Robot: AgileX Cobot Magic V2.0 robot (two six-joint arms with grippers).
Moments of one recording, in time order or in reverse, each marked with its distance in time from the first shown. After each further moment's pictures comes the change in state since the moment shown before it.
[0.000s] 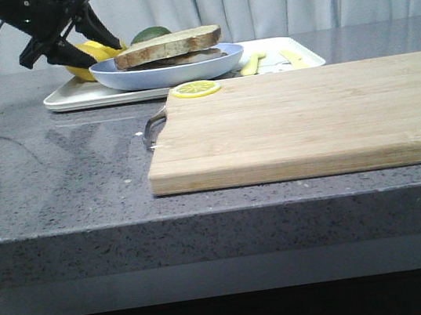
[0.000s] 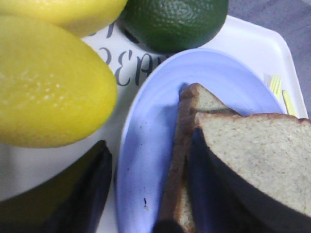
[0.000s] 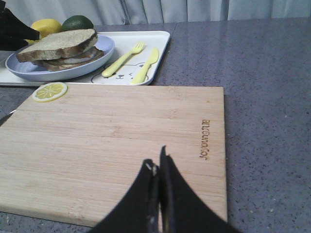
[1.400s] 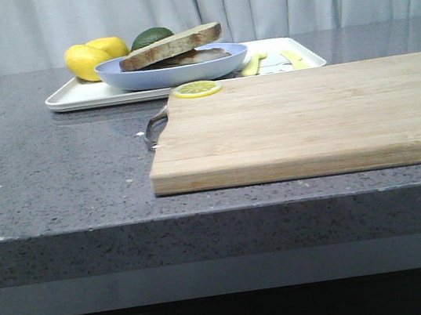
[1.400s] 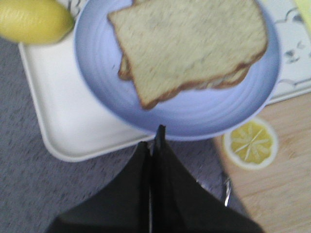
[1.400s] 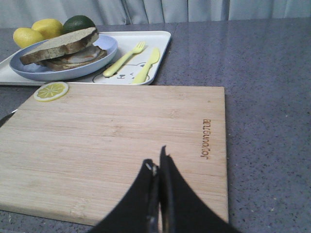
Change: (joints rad) left arm -0.329 -0.702 0.757 0.676 0.012 -0.033; right arm 0.000 0.000 0.000 0.000 0.000 0.000
